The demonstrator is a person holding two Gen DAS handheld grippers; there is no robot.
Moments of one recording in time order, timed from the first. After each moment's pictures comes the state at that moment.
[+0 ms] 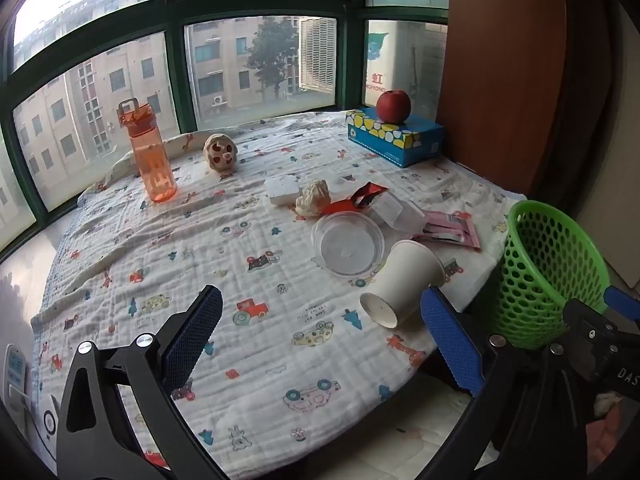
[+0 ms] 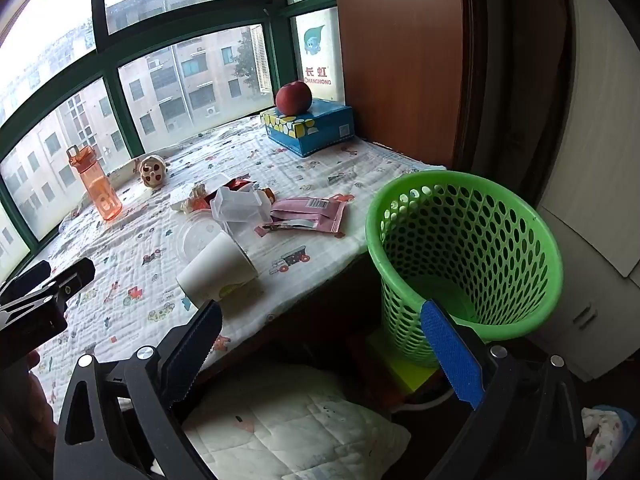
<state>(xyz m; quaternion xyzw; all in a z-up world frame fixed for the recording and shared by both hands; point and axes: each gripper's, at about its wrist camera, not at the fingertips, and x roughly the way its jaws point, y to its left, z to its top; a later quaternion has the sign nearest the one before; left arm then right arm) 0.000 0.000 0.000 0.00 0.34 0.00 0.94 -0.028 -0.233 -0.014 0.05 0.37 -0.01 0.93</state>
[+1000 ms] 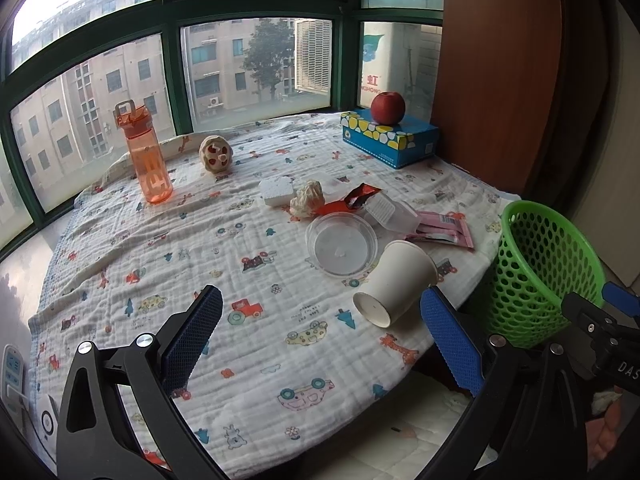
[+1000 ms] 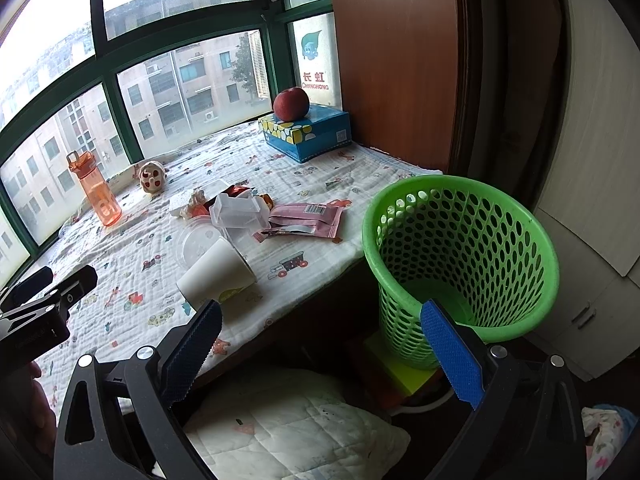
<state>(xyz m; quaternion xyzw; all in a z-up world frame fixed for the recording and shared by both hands) -0.002 -0.004 0.003 -0.01 0.34 -0.01 0.94 -0.031 -0.239 -0.008 0.06 0.36 -0.01 0.93</state>
